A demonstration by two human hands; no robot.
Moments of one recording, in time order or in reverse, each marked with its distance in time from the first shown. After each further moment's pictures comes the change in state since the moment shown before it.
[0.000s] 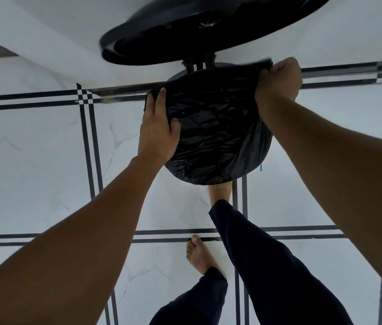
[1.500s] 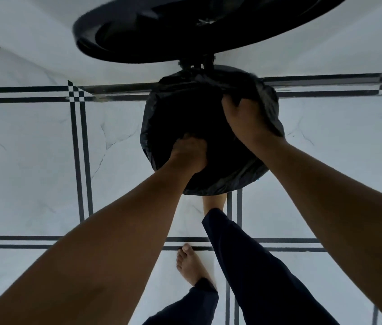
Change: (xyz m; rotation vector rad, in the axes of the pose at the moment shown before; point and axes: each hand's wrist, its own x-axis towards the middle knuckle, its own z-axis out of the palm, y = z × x) left_hand 0.019 0.030 0.089 0.698 -0.574 0.083; right_hand -0.038 0.023 0.018 -0.477 -0.371 -0.599
